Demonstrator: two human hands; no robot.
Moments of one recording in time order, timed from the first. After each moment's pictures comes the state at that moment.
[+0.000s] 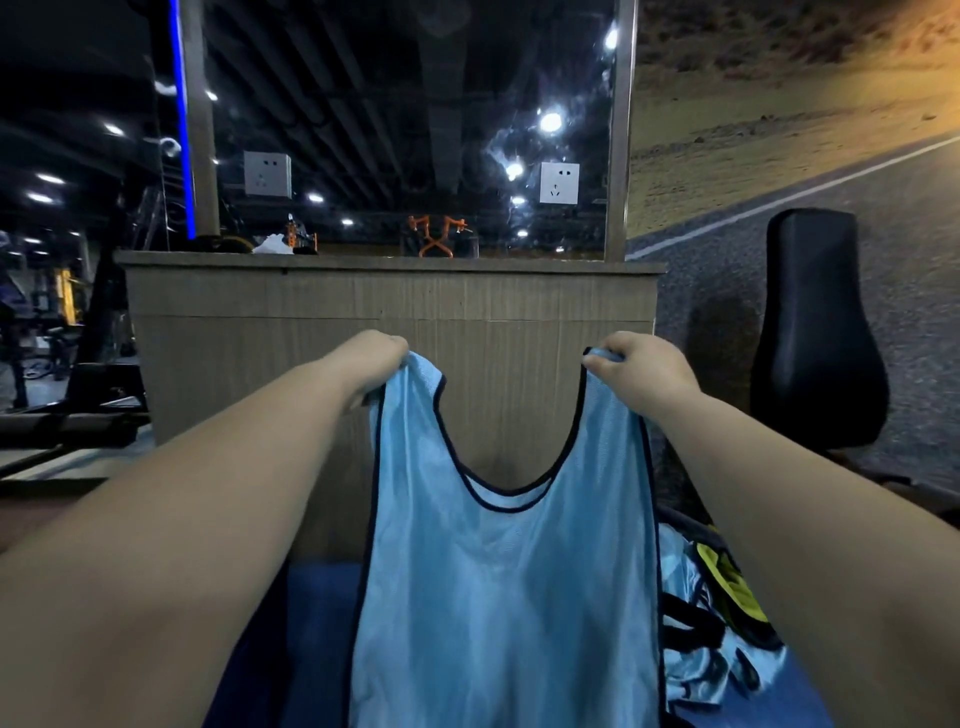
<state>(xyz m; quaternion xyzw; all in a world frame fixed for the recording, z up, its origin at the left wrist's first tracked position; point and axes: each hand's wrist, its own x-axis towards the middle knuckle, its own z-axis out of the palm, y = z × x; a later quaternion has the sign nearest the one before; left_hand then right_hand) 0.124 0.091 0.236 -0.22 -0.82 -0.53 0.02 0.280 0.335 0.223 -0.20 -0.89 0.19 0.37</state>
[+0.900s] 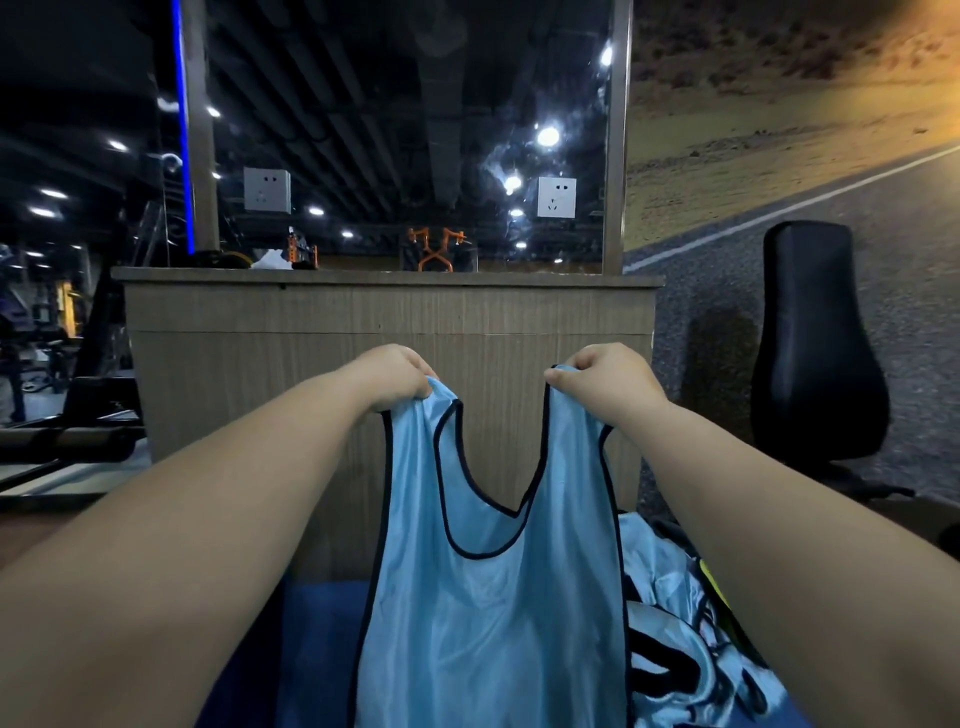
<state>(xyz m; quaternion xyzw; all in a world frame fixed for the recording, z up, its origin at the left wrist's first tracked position) 0.136 0.101 0.244 -0.30 -0.87 -0.39 0.03 0.267 0.310 0.230 -0.18 -0.88 0.26 0.35</state>
